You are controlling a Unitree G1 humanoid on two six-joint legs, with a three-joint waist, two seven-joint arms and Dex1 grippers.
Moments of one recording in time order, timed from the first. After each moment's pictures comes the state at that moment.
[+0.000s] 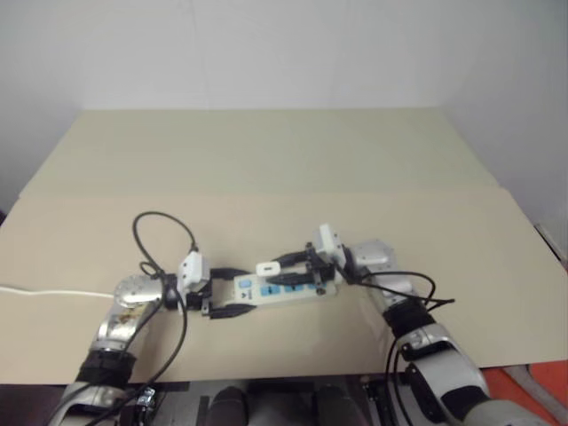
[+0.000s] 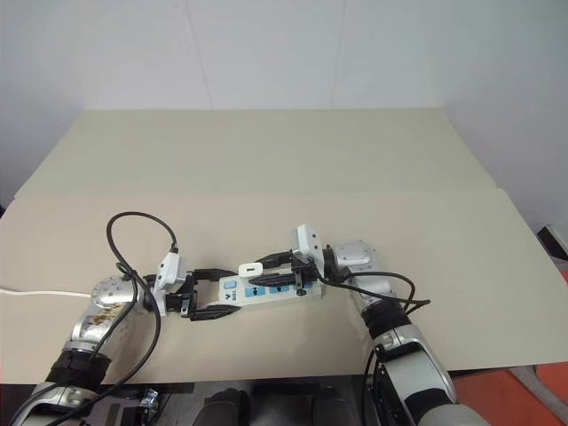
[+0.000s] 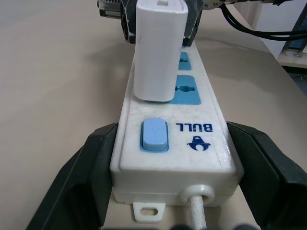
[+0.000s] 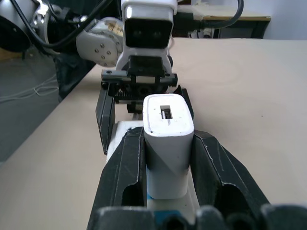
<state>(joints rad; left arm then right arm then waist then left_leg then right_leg) -0.28 0.56 -0.07 0.24 -0.35 -0.06 -1.36 -0.66 -0.23 0.23 0.54 0.26 -0.19 1.40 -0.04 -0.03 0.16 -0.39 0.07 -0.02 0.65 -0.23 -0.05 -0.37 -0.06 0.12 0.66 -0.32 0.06</state>
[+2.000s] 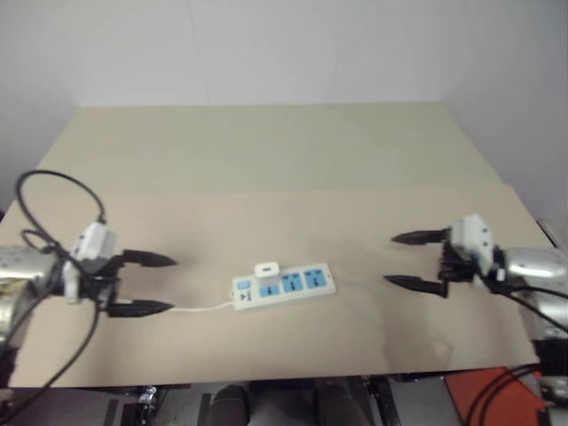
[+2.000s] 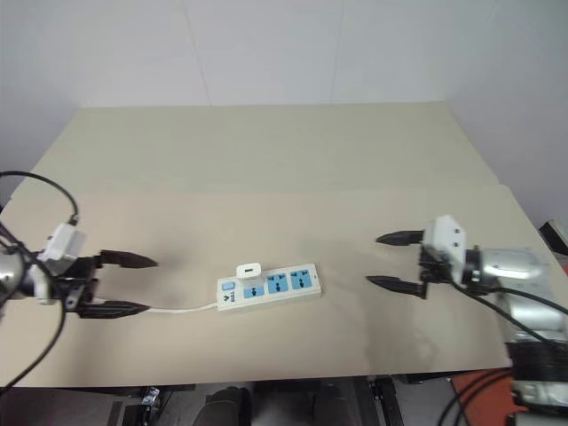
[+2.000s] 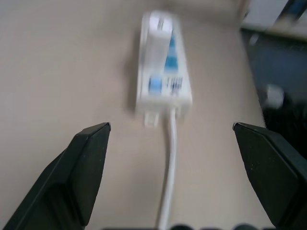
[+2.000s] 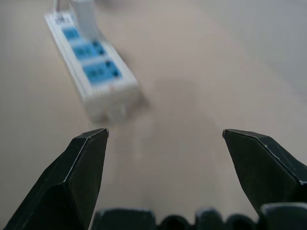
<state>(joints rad) -0.18 1.07 0.21 0.17 -0.52 0.14 -1.60 -0.29 -0.87 -0.17 0.14 0.39 0.02 1.36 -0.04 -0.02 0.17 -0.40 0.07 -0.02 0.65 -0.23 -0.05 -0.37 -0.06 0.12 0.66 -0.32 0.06</state>
